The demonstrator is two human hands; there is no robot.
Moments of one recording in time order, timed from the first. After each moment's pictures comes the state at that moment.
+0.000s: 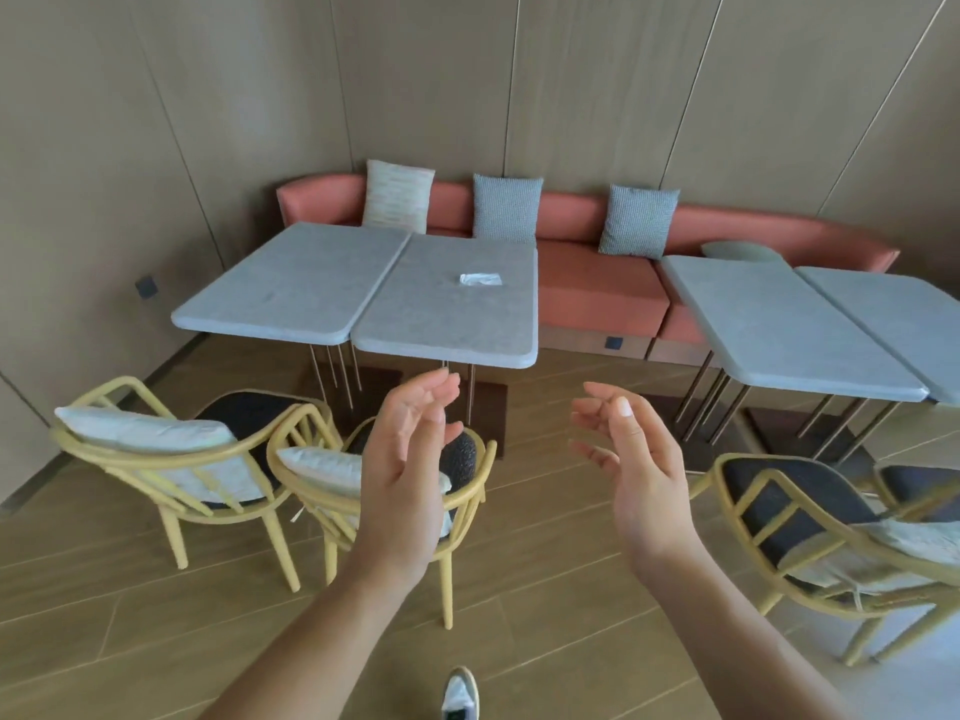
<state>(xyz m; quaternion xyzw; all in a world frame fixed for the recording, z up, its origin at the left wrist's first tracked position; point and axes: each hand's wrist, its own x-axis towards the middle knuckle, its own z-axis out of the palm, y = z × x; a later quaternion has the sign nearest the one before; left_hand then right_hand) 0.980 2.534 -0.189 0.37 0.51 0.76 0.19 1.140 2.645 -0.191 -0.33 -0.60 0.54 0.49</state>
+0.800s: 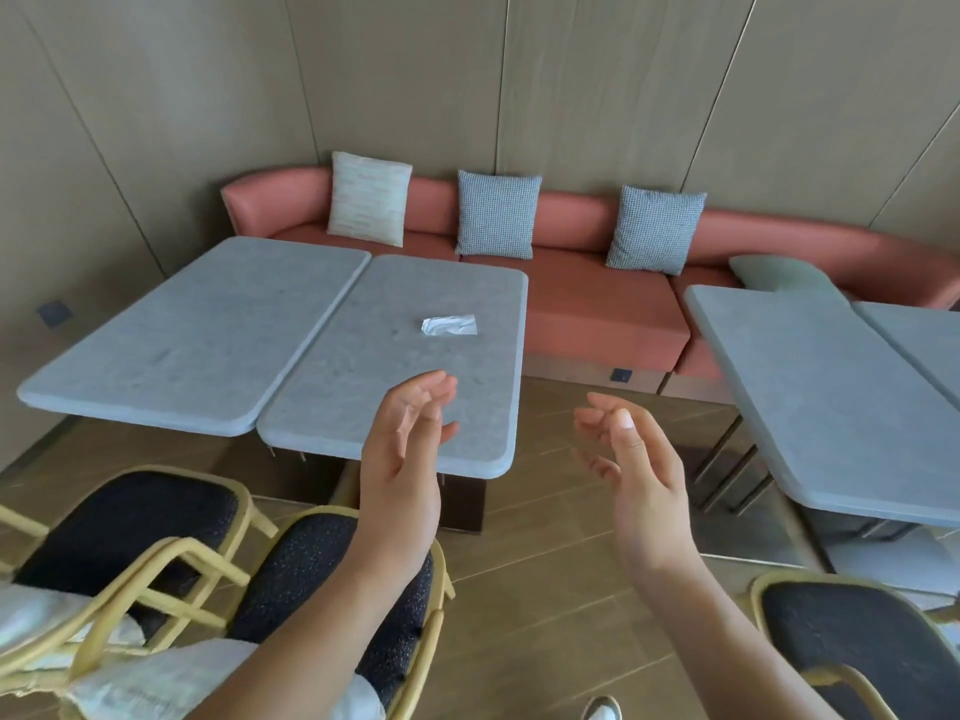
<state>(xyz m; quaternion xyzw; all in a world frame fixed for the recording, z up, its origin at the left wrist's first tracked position) 0.843 2.966 -0.206 0.34 0.53 0.75 0.20 1.011 3.070 -0.211 -0.35 -0.60 0.55 0.47</state>
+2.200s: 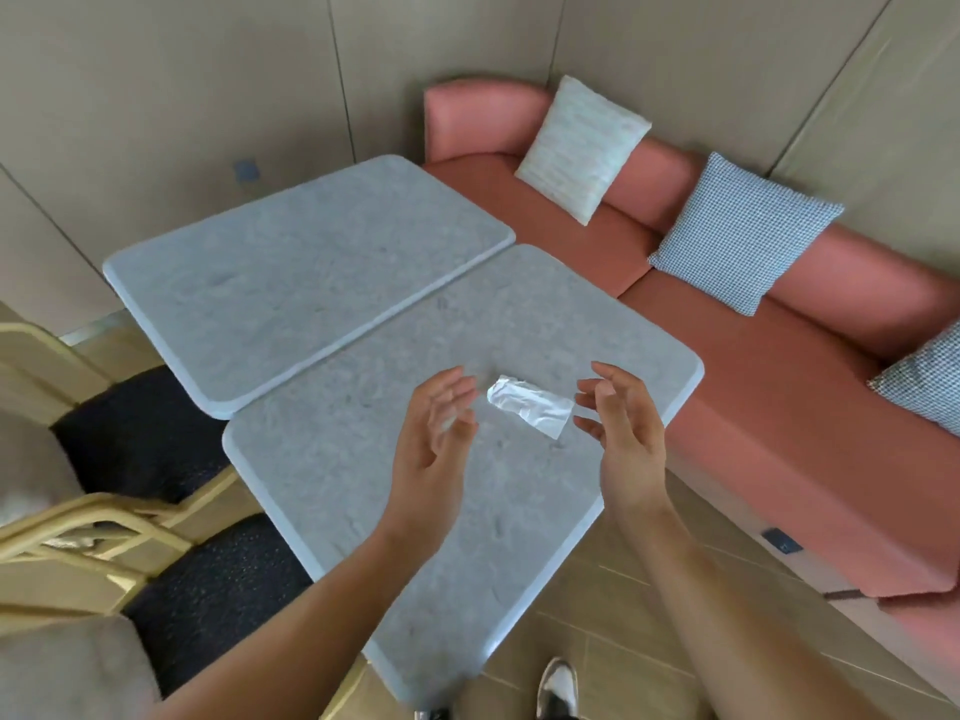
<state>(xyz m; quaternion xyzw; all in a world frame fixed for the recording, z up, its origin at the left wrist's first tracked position) 0.625 3.394 -0.294 0.11 0.62 0.77 0.05 0.674 3.578 -0.285 -0.24 -0.68 0.66 0.23</state>
